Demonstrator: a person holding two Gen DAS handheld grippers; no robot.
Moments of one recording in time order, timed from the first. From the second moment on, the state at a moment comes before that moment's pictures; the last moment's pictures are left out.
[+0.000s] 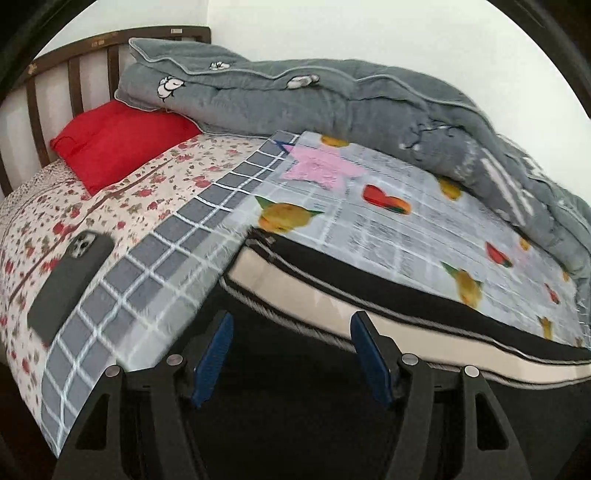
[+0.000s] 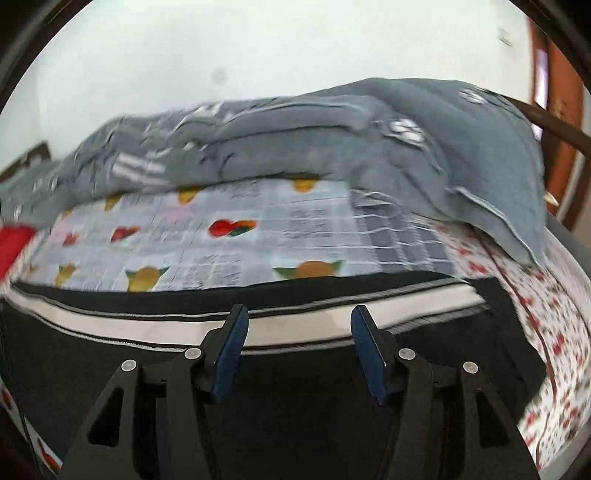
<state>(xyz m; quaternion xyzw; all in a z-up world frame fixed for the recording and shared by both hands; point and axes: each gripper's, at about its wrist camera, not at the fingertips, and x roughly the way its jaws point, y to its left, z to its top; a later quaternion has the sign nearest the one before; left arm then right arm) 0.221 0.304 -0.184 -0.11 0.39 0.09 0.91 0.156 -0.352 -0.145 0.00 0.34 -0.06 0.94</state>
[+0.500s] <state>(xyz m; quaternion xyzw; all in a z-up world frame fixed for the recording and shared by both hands) 0.271 0.334 -0.191 -0.11 0.37 0.06 0.92 0.228 -0.301 -0.175 -0.04 0.39 -0.03 0.92</state>
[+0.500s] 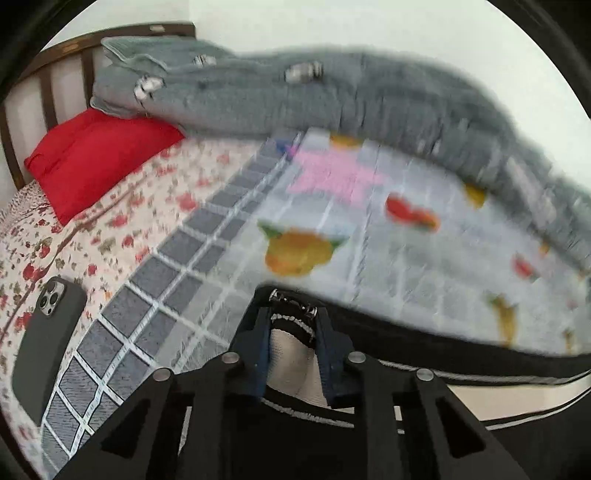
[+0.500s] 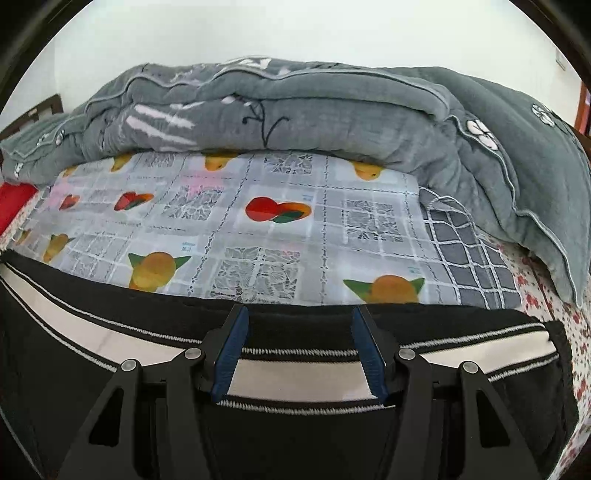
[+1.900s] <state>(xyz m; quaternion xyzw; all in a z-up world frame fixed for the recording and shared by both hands) 0.288 0.339 -0.214 -0.11 0.37 0.10 0.92 0.268 -0.250 -0.220 -0.13 0.42 0.17 0.88</state>
